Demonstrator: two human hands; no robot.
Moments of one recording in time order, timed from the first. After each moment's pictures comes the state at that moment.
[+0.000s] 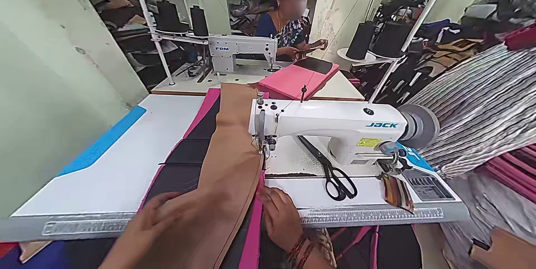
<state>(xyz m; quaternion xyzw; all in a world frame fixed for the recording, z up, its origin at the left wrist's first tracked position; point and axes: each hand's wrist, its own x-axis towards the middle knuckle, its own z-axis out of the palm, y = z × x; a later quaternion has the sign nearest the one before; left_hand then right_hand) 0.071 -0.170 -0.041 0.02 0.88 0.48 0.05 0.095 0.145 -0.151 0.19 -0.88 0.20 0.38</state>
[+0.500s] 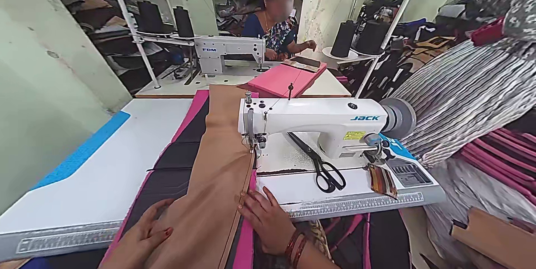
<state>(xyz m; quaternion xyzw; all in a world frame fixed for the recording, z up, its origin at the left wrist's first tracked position) 0.068 -0.175 -0.058 0.00 0.88 0.44 0.18 0.110 0.147 -0.152 0.34 -0.90 0.14 0.25</state>
